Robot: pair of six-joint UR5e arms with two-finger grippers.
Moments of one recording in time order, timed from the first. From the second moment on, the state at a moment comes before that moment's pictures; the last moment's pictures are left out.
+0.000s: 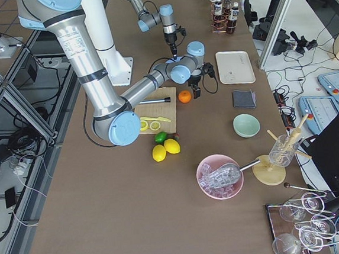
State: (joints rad) left arm -0.47 -2.10 -1.58 -2.14 -1.83 -1.55; right arm 0.80 -1.17 1.69 -1.40 2.15 0.72
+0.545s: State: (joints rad) left arm -0.47 -2.11 -1.57 -2.14 -1.81 -1.55; right arm 0.74 -1.17 1.65 -1.39 2.10 0.74
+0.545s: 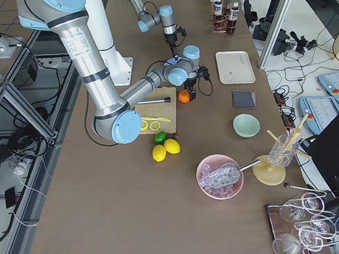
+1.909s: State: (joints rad) left arm -0.50 -2.11 -1.58 -2.14 -1.82 -1.54; right arm 0.73 -1.10 1.71 -1.45 2.11 0.83
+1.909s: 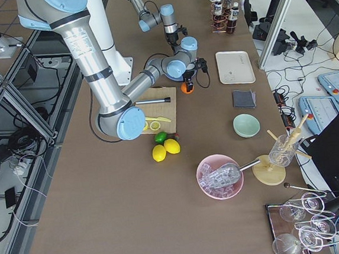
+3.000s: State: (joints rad) left arm -0.83 -1.92 -1.66 -2.13 -2.13 -1.20; right arm 0.49 -0.79 1.50 -1.45 1.89 1.11
